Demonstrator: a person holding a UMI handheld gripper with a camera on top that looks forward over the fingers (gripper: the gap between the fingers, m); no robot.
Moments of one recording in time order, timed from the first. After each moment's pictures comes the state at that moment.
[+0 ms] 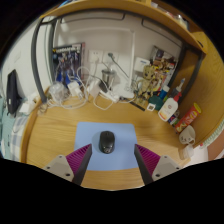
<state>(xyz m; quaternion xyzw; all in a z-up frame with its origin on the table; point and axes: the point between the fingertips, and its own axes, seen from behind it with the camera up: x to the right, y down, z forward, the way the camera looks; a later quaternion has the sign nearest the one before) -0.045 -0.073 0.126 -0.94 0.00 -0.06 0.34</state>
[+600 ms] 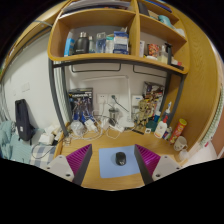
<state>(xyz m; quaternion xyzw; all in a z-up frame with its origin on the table) -0.115 -0.124 0.316 -0.88 0.05 -0.03 0.48</state>
